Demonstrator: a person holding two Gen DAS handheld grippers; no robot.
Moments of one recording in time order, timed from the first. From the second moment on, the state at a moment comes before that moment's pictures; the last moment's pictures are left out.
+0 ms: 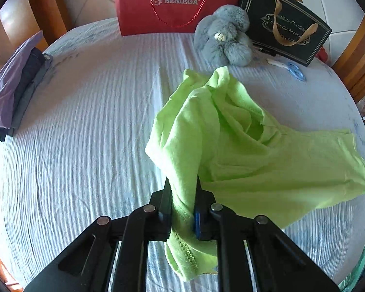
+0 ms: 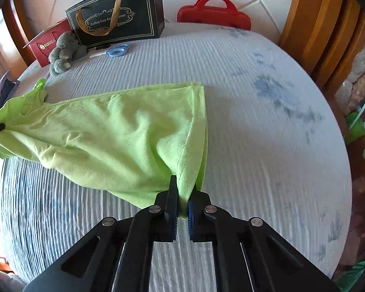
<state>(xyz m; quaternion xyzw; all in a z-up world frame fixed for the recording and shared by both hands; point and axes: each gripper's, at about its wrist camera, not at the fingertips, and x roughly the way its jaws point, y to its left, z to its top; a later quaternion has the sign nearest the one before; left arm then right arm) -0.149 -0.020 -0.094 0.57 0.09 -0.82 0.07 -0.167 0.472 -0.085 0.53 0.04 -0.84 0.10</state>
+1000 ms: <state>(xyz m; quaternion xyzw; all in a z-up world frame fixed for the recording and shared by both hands) -0.122 0.007 -0.129 0.59 0.07 -0.80 0.08 -0.175 0.447 -0.130 0.57 0.01 -0.81 0.15</state>
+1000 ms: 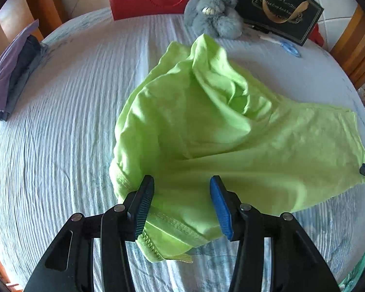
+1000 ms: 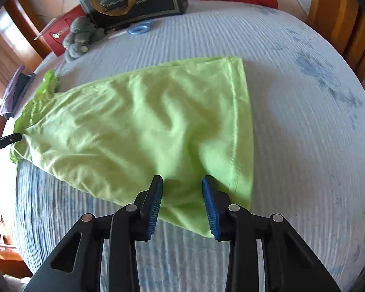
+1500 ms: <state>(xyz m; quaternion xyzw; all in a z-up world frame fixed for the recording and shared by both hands) -0.175 -0.025 -0.068 0.51 0.06 -0.86 -0.01 -0.186 0.234 -0.050 0.47 0.03 -0.82 0.32</state>
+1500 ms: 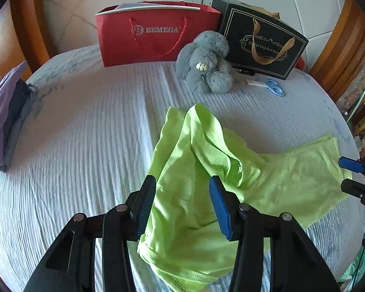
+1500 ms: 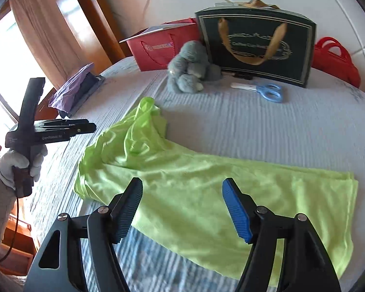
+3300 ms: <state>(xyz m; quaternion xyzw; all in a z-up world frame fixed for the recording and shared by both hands) -0.283 -0.060 -0.121 0.56 0.04 -0.82 -0.07 -0.300 0.113 -0.108 0.54 0.04 -0.76 0.36</state>
